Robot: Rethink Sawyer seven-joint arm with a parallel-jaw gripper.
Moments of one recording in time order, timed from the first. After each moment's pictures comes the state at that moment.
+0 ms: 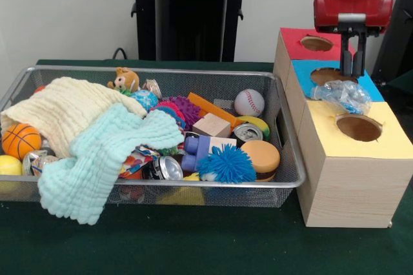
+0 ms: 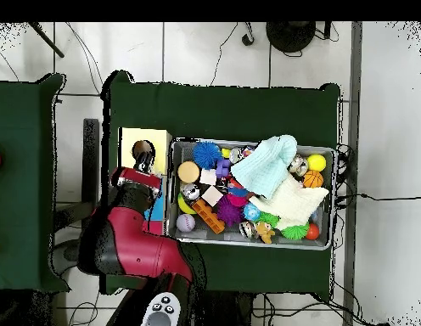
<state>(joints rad) 0.28 -0.66 -0.22 1.93 0.32 -0.52 1.97</state>
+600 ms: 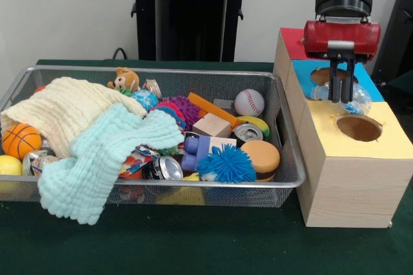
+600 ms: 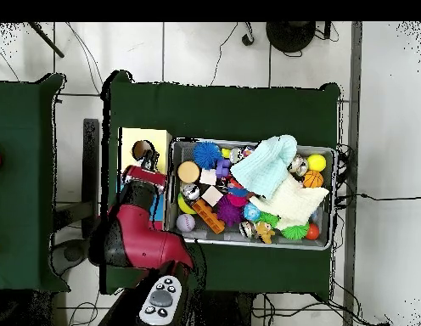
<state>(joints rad) 0.27 -0.55 -0.22 1.90 0.33 -0.64 1.97</state>
